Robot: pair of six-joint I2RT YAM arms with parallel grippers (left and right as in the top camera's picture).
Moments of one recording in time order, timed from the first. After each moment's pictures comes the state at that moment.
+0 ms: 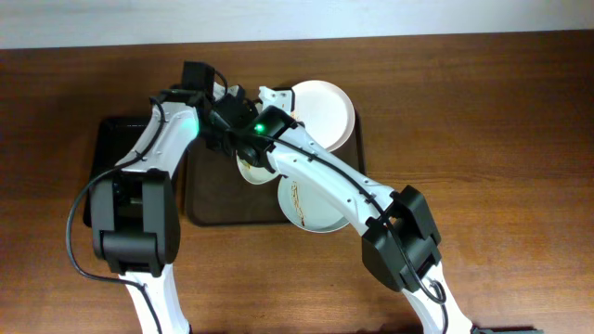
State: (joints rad) left arm -0.12 2.12 1.59 -0.76 0.51 -0.14; right arm 0.79 2.26 2.09 -1.15 0.60 0.77
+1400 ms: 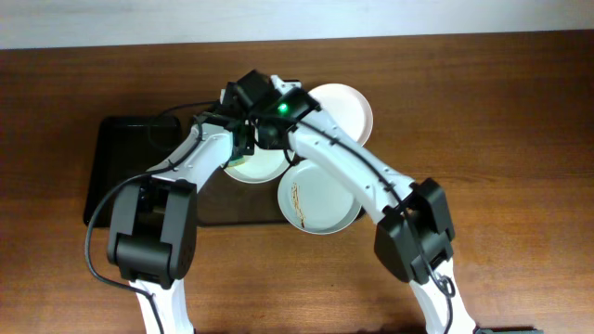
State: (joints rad) left arm -0.27 2.07 1.43 -0.54 -0.27 -0.18; right arm 0.68 2.24 2.10 -1.10 0.26 0.65
